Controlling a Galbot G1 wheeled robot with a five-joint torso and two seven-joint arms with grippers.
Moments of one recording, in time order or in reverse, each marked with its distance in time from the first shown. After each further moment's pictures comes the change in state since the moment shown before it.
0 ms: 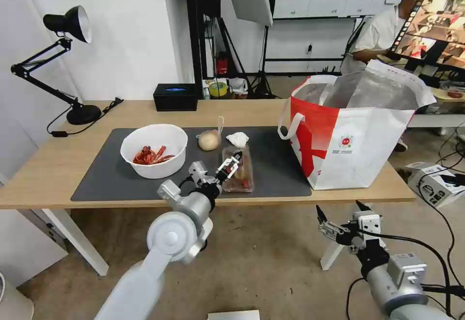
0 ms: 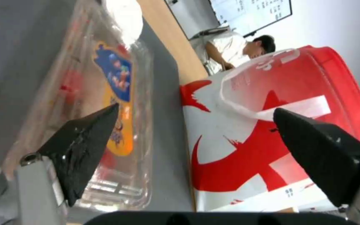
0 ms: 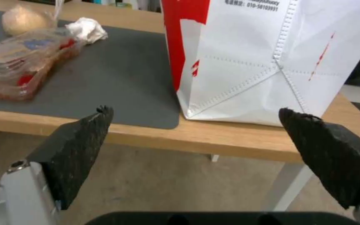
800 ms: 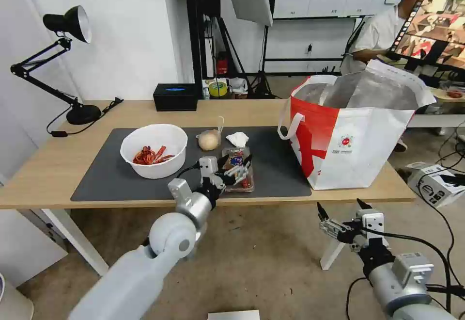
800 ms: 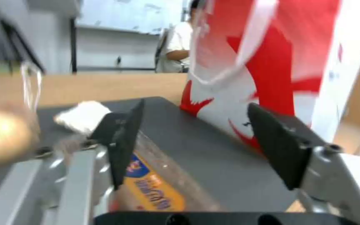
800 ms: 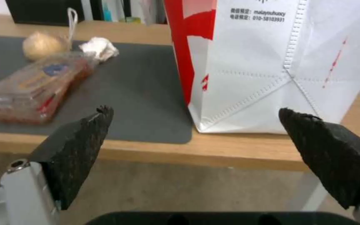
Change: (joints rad) left arm -0.063 0.258 0.121 0.134 0.798 -0.103 0.548; right arm 0.031 -0.038 0.005 -0.004 0.132 0.004 0.021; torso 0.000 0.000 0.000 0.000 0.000
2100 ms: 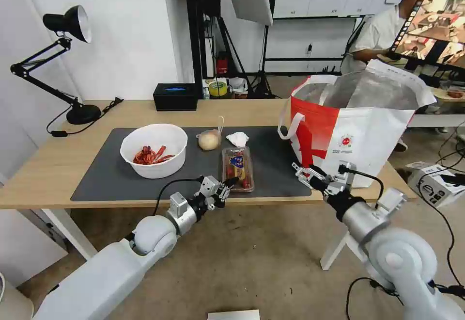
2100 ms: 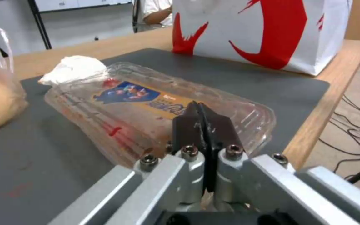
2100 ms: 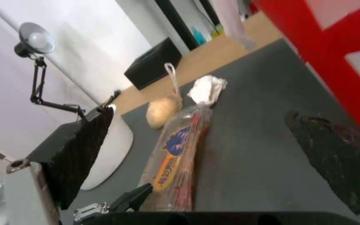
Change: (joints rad) left arm -0.088 0.101 0.121 0.157 0.069 -0.059 0.120; right arm 0.510 -0.201 -0.169 -0.285 0.900 -0.089 0.145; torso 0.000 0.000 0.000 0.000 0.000
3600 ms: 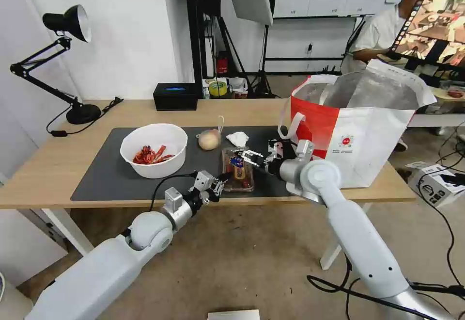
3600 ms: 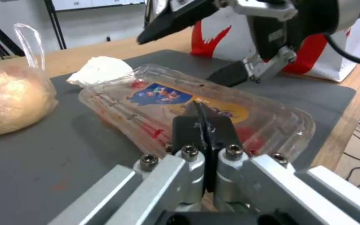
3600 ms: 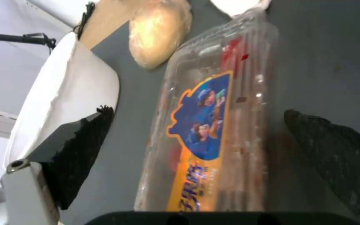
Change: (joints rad) left arm -0.015 0.023 -0.014 0.007 -0.040 -0.002 -0.020; right arm 0.576 0.123 -0.388 -0.483 0.300 -0.255 0.335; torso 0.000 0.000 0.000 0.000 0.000
